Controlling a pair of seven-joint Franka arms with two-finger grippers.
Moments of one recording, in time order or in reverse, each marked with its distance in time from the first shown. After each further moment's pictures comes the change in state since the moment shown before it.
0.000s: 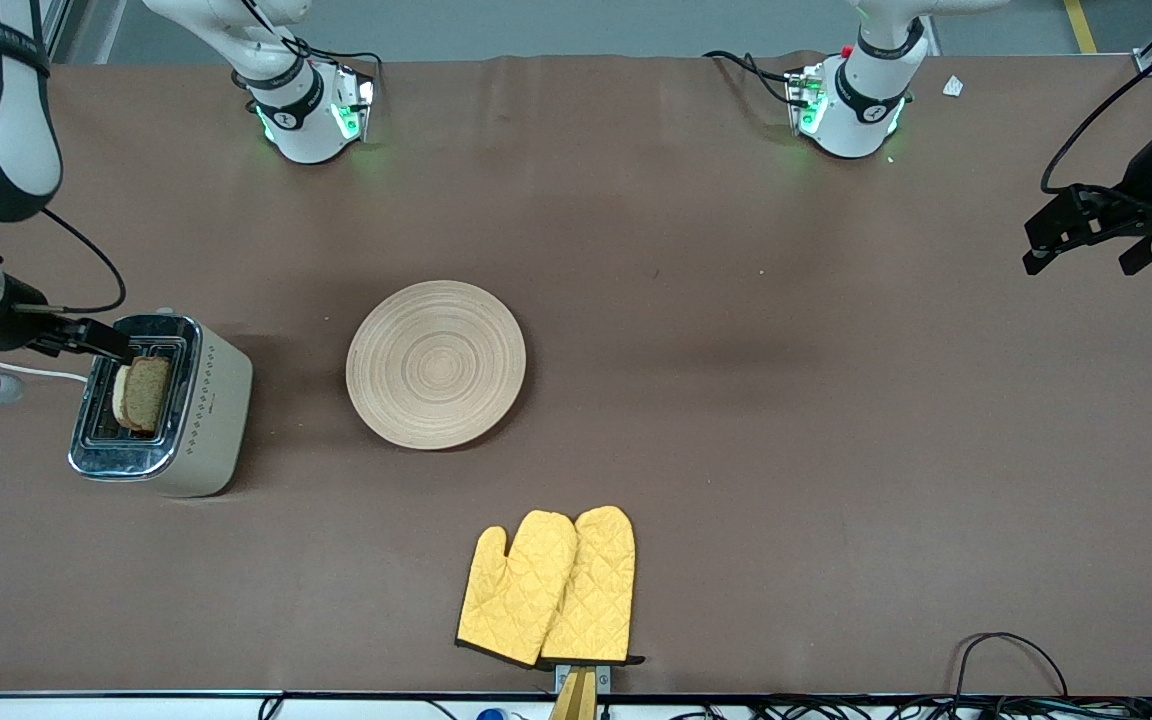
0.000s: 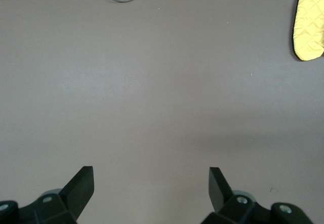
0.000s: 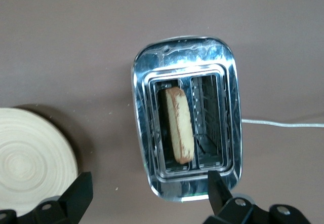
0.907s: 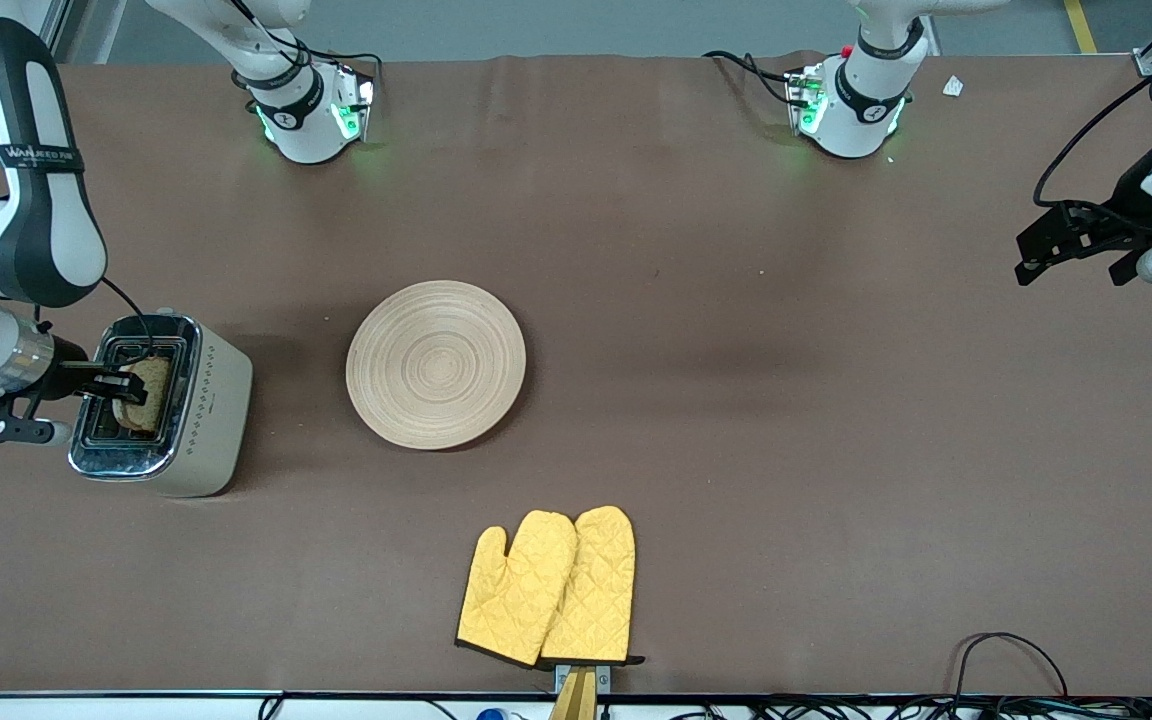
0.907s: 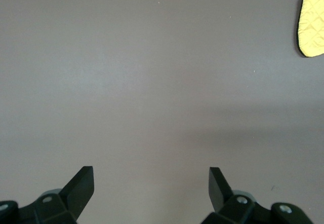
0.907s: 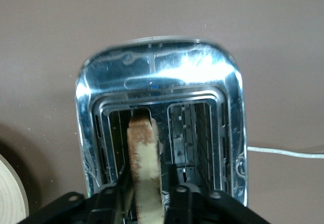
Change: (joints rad) left arm 0.000 0.022 0.000 0.000 0.000 -0.001 0.000; right arm -0.058 0.136 0.005 -0.038 0.000 0.165 -0.081
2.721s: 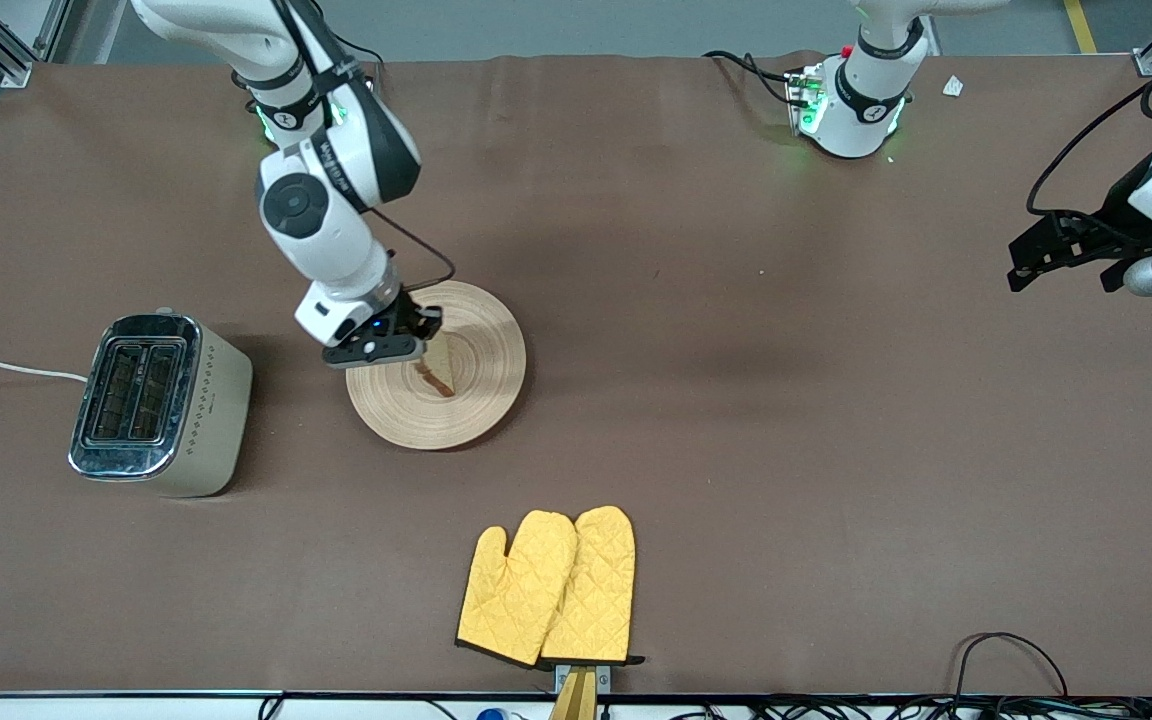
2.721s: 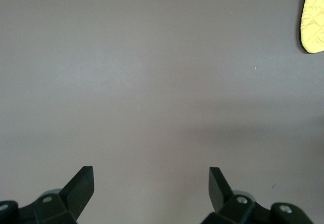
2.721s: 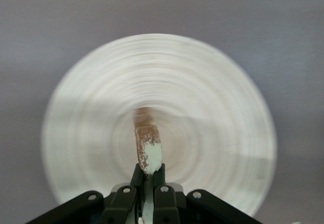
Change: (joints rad) left arm -0.005 0.024 -0.002 0.001 0.000 -0.002 0.000; right arm 0.605 -0.076 0.002 -0.351 0.075 0.375 0.367
